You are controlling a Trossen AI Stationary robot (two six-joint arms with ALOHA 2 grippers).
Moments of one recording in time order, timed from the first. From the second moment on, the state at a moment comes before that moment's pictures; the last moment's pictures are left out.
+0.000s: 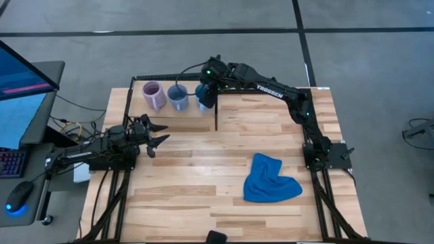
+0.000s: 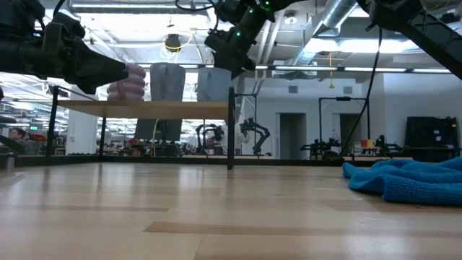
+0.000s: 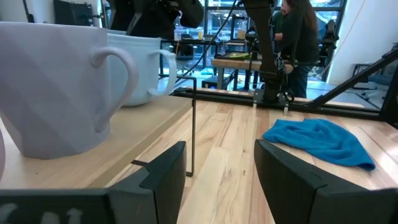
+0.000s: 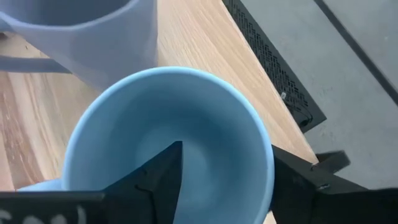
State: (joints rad) left arm 0.22 0.02 0.02 0.00 -0.06 -0.05; right arm -0.38 2.22 2.34 -1.01 0.08 -0.06
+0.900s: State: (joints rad) left arm 0.22 0.02 0.02 0.00 -0.06 -0.05; right arm -0.37 2.22 2.34 -0.93 0.00 -0.17
